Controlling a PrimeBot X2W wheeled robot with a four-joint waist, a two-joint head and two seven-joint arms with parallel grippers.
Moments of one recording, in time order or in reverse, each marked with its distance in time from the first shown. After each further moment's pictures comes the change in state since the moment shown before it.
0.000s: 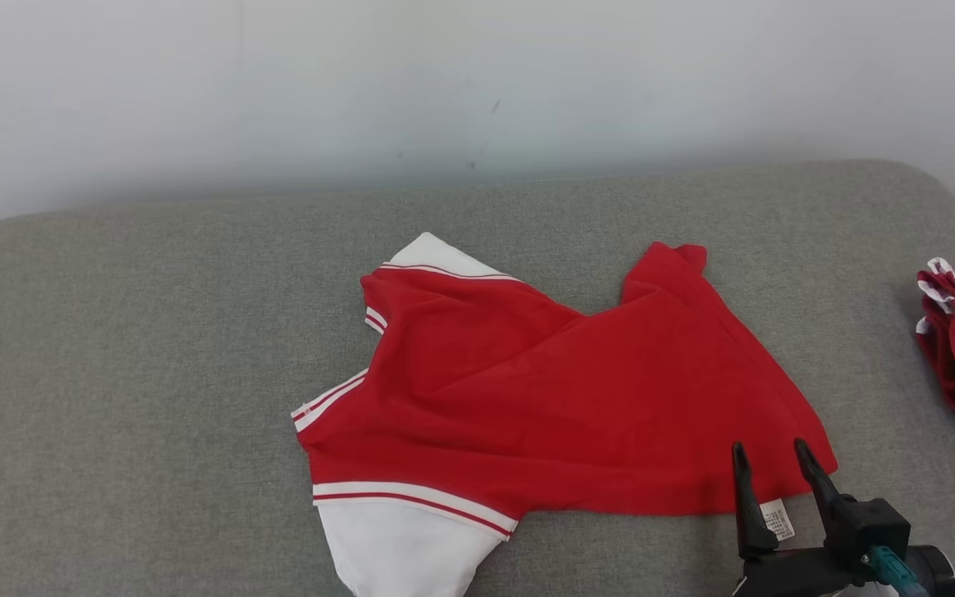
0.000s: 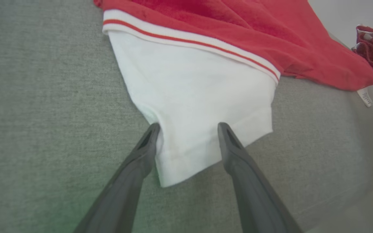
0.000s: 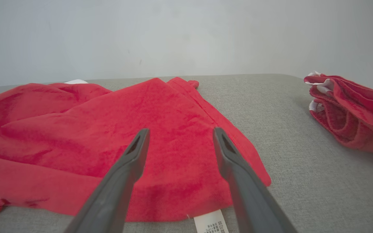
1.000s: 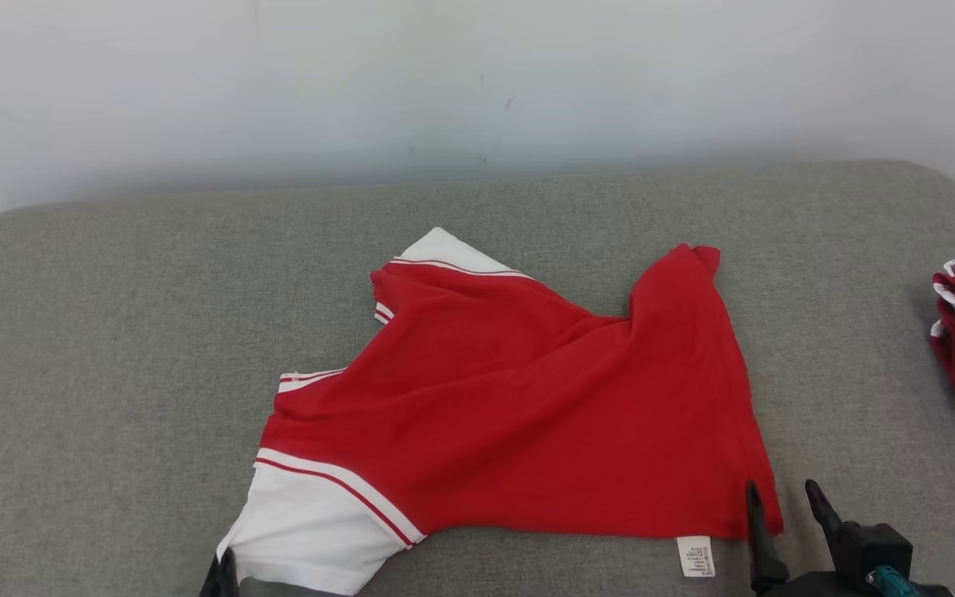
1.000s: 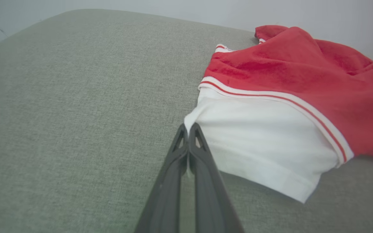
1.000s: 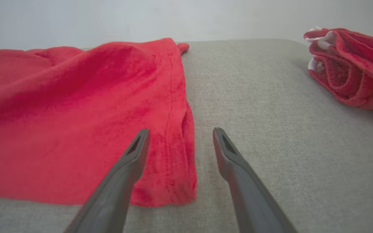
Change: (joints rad) left arm -0.002 -0.001 0.328 -0.100 0.121 0.089 0.000; right arm 0.000 -0.007 -0.043 0.117 0.007 0.000 0.000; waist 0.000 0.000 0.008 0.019
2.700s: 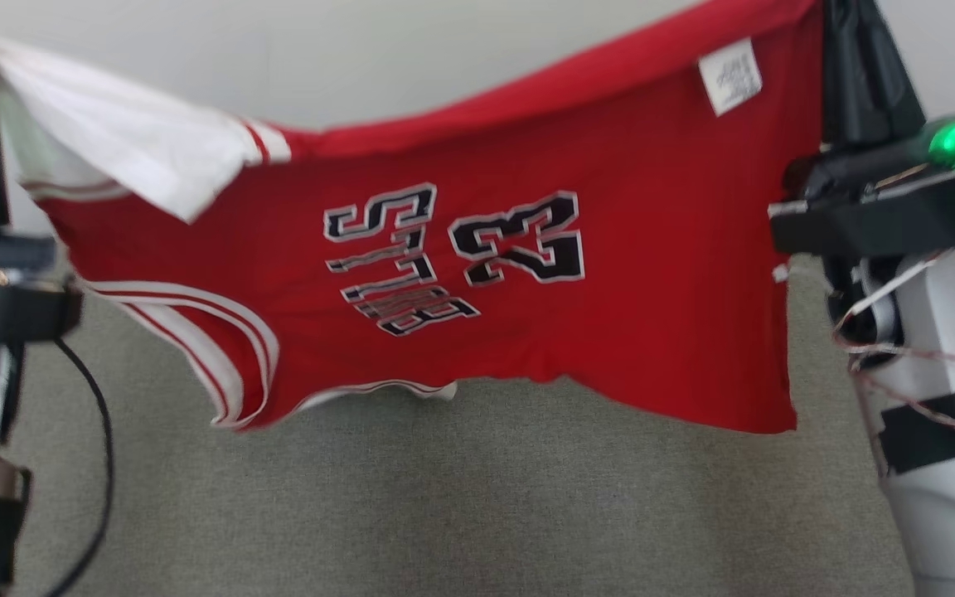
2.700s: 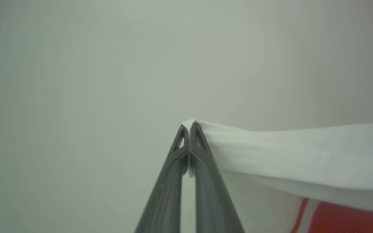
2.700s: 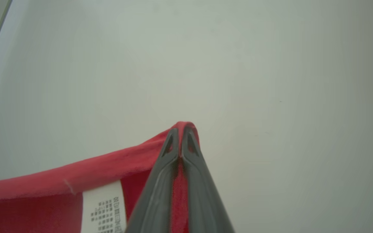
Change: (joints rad) left arm -0.588 0.307 0.031 -0.288 0.192 -0.089 0.000; right arm -0.633 -0.200 0.292 -0.285 0.251 0.000 -0.002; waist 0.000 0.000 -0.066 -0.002
